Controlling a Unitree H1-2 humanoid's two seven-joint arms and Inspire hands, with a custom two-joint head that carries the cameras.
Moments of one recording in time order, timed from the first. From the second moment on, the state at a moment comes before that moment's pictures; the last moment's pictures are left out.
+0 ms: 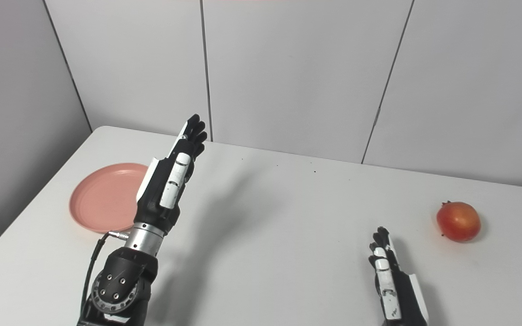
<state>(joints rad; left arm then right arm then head) -0.23 0.03 0.05 -0.24 0.01 0.05 -0.03 0.00 -0.05 0.04 -0.18 0.05 0.14 0.08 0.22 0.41</state>
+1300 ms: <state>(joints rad) -0.26 0.16 0.34 -0.15 -0.10 -0.01 0.07 0.00 -0.05 0.03 -0.18 0.09 0.13 0.10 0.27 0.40</state>
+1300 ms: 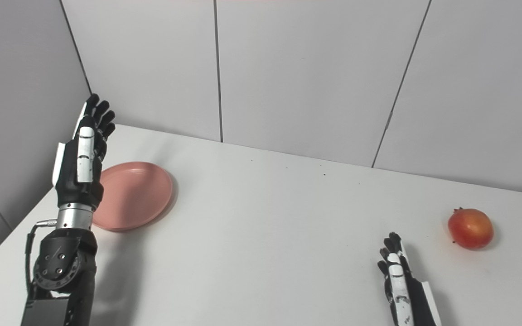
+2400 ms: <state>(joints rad) -0.21 0.20 0.45 -0.06 -0.15 -0.09 0.12 0.00 -0.07 0.01 -0.18 0.10 0.13 0.11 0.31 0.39</state>
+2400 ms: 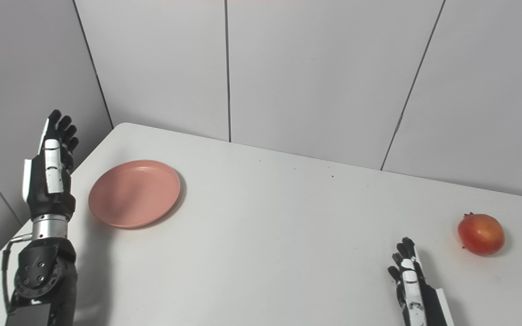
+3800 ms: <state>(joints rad) -0.19 0.22 0.45 0.11 -0.18 -0.13 0.14 0.00 -0.09 0.00 -0.18 0.12 0.13 0.12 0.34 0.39</state>
